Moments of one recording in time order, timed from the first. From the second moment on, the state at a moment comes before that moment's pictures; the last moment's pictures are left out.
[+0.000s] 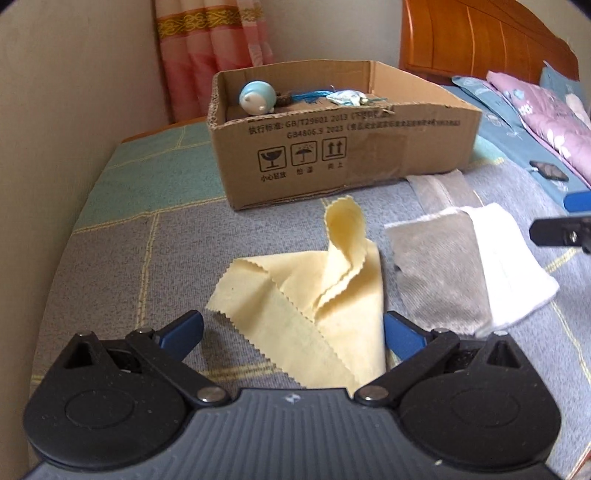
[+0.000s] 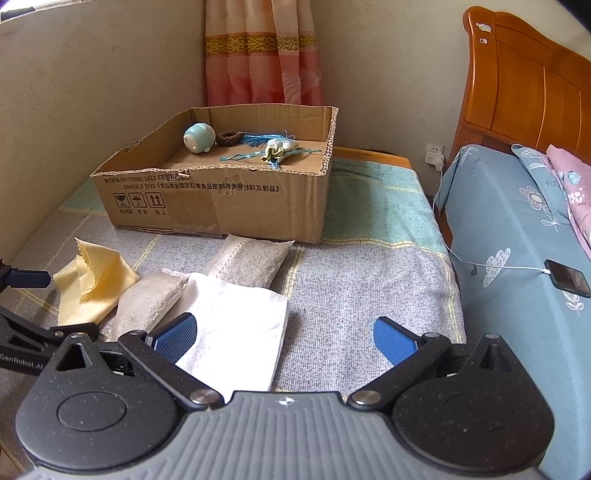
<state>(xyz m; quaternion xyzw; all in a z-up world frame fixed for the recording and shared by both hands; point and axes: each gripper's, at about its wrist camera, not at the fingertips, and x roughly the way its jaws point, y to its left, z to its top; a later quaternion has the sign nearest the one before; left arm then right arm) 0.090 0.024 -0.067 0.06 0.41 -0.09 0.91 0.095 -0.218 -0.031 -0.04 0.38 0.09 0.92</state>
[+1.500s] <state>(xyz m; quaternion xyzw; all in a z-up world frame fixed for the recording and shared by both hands) 0.084 0.012 -0.071 0.04 0.41 -0.10 0.91 0.098 -0.211 -0.037 -0.04 0.39 0.10 0.91</state>
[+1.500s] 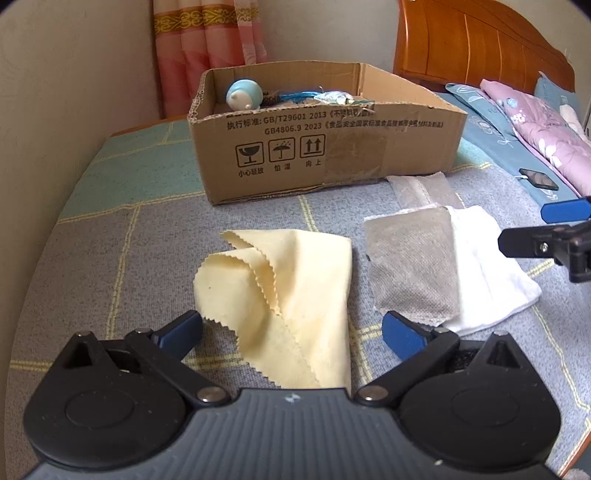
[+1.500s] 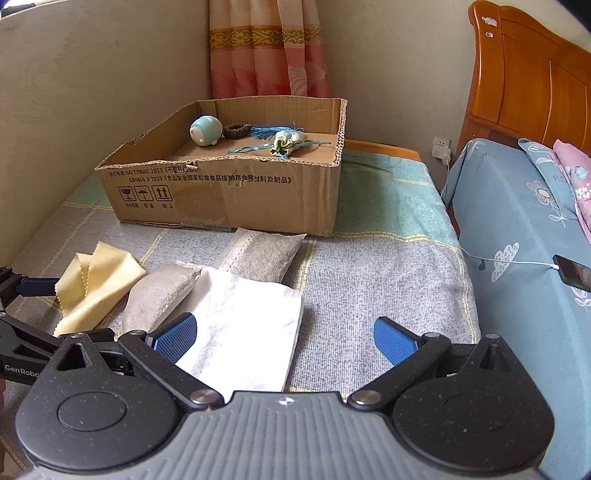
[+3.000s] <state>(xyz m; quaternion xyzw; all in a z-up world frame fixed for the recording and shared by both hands) 0.088 0.011 -0.067 0.01 0.38 -0.05 0.92 0.098 -0.162 -0.060 -0.10 0.40 0.19 0.89</state>
